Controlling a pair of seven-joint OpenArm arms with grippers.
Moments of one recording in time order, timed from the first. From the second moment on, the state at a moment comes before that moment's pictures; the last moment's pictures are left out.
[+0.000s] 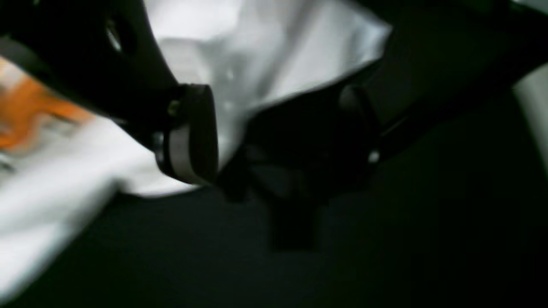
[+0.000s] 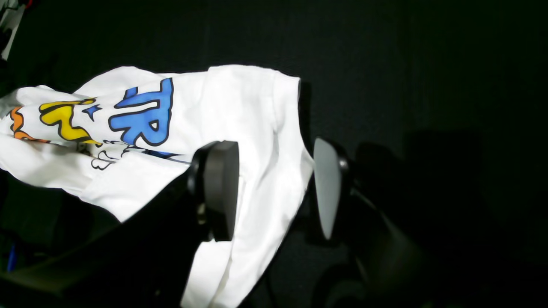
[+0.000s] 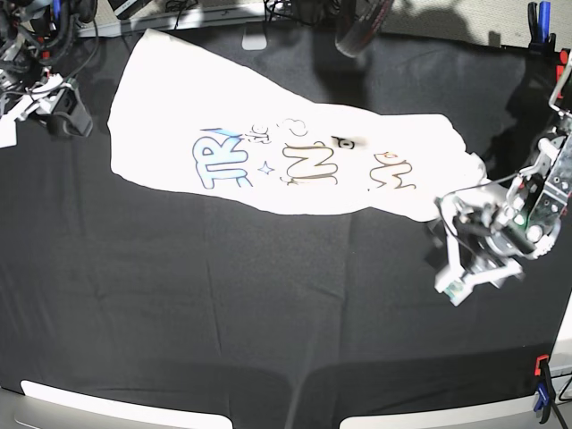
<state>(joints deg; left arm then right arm) -20.3 -37.3 32.8 87.5 -30.1 -14.0 51.9 -27.0 15.6 51.6 104.2 59.8 39.5 -66.5</state>
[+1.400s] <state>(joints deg) -6.4 -35.0 32.8 102.2 -23.1 -10.8 54.7 -27.0 15.6 51.6 104.2 59.7 39.5 -66.5</state>
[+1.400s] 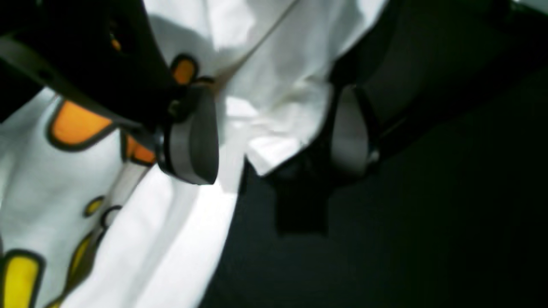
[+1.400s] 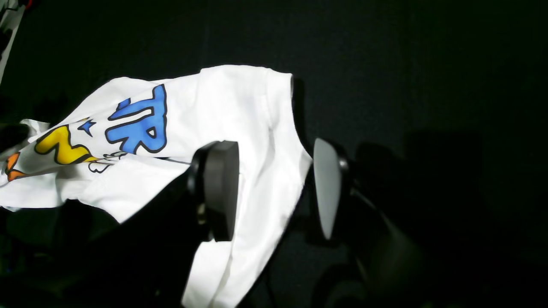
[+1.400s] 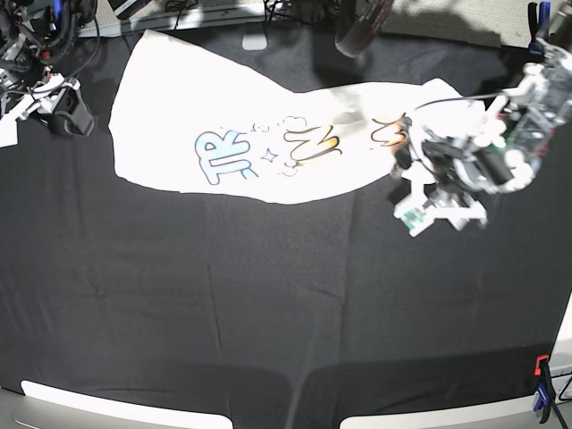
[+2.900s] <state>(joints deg) -6.7 -32.3 32.6 93.4 -22.7 -10.6 58.8 -3.4 7.3 42.7 79.0 40.9 39.4 -61.0</state>
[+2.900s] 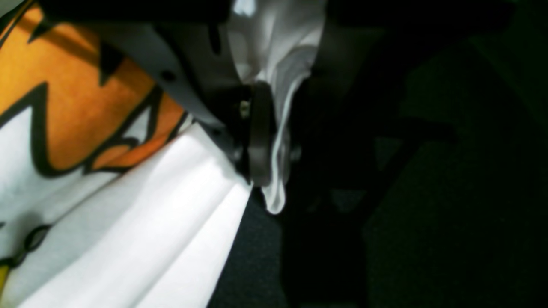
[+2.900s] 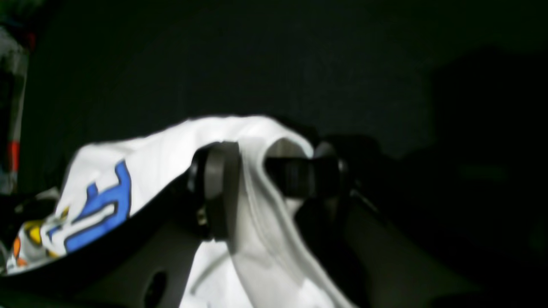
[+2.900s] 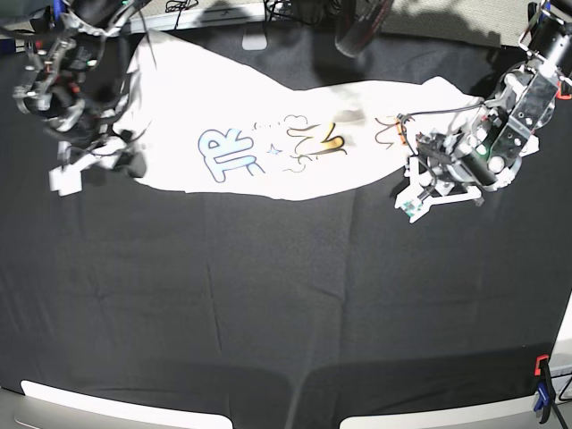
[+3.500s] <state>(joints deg) -23.2 -32.3 32.9 93.3 -7.8 -9.3 53.1 10.9 10.9 40.3 78.0 40.9 39.5 -63.4</state>
